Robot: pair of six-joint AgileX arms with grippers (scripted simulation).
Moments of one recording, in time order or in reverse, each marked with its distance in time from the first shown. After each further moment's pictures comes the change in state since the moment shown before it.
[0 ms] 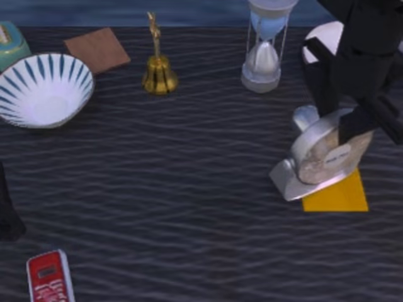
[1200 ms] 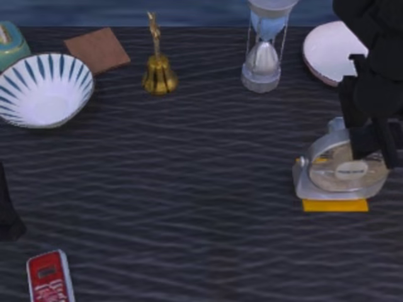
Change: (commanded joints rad) left arm 0.000 0.000 0.000 0.000 0.000 0.000; right arm -0.084 -0.058 -0.224 0.172 0.002 0.339
